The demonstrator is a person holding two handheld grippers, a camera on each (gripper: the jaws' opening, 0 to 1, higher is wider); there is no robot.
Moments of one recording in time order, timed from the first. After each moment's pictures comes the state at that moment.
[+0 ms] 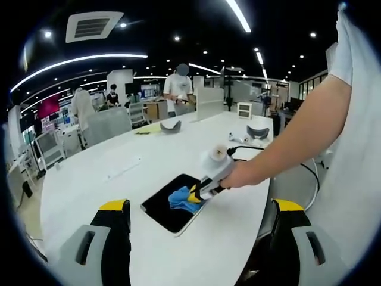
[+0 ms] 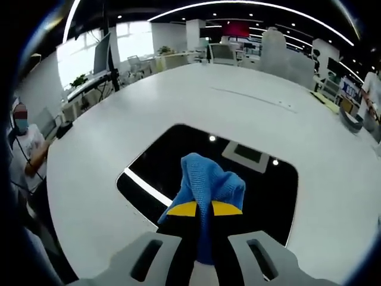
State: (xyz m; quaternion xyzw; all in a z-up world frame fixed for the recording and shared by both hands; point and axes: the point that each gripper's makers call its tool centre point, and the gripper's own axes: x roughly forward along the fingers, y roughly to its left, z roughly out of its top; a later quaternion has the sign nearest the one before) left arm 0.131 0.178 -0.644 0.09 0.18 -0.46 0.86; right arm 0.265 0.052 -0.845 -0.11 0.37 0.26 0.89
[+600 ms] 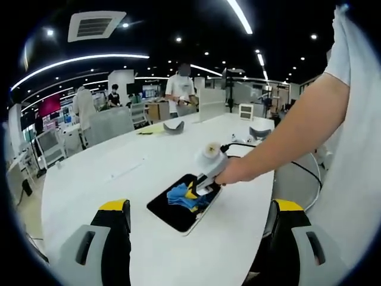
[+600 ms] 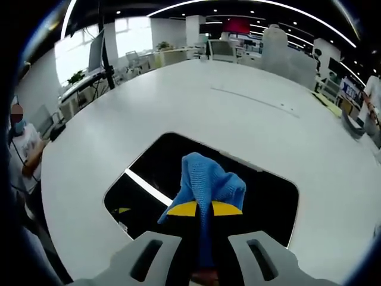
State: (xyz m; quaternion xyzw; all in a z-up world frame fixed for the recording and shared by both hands) left arm 0.150 0.195 -0.645 0.09 0.18 -0.46 0.86; right arm 0.299 0.059 -0.846 -0.12 0.38 0.25 0.88
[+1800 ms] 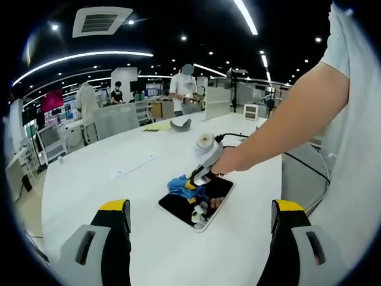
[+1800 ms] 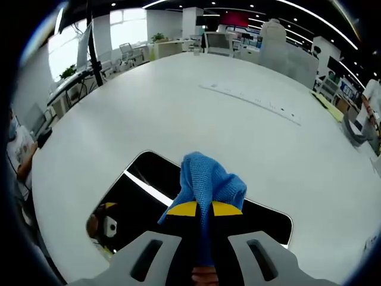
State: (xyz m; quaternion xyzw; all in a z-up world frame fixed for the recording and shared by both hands) left arm 0.177 0.225 -0.655 0.08 0.19 -0.45 0.87; right arm 0.344 0.064 -0.846 -0.14 0.41 0.23 0.87
